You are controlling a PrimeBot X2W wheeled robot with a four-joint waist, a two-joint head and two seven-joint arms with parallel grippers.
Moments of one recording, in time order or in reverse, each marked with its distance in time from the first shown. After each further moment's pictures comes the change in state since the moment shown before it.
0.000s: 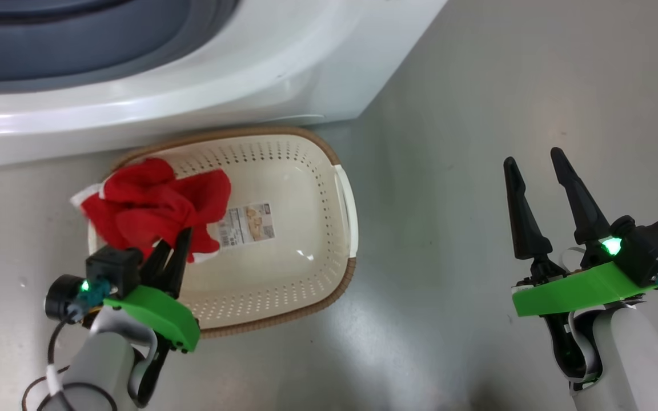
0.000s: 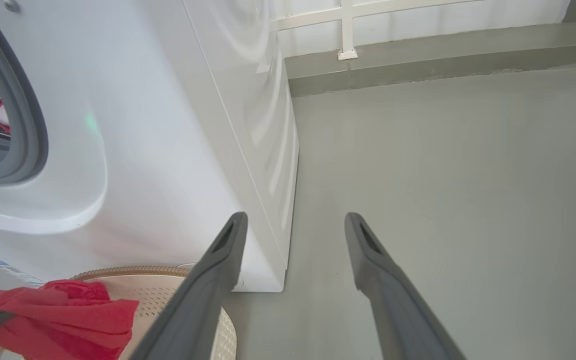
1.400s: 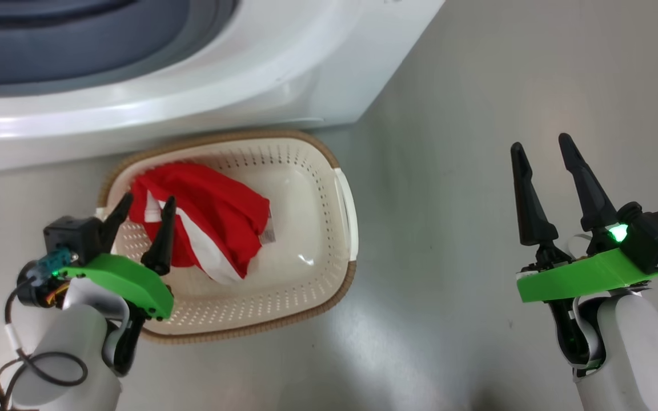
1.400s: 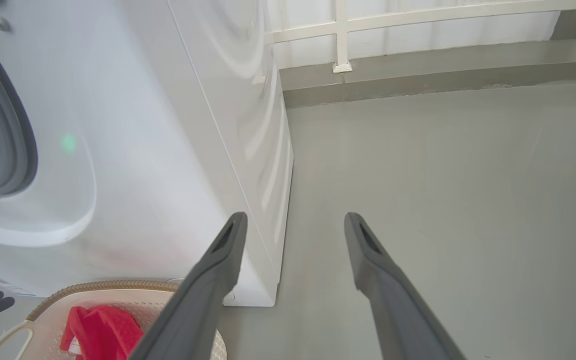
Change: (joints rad) left arm -0.136 0.027 -0.015 0.176 -0.135 0.000 0.000; right arm -0.039 0.000 -0.015 0.018 -0.011 0.000 0.000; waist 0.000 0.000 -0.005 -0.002
